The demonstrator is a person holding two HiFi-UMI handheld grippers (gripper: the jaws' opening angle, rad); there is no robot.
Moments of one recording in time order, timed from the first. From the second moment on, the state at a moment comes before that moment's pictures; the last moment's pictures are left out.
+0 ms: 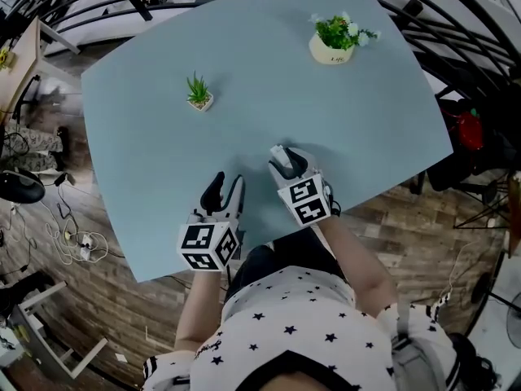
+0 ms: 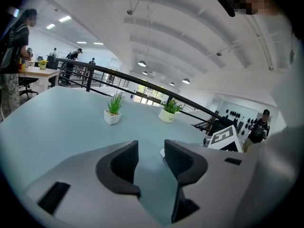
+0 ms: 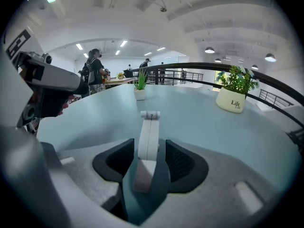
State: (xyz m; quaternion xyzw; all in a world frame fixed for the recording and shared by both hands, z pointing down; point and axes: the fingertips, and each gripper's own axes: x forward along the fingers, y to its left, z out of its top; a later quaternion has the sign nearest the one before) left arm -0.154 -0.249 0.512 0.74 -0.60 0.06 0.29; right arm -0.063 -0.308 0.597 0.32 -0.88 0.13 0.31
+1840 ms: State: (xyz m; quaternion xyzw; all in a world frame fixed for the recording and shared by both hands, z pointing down) left arm -0.081 -0.178 0.445 0.83 -0.50 0.08 0.23; right arm -0.073 -0.188 0.497 0.27 -0.89 -0.16 0.32
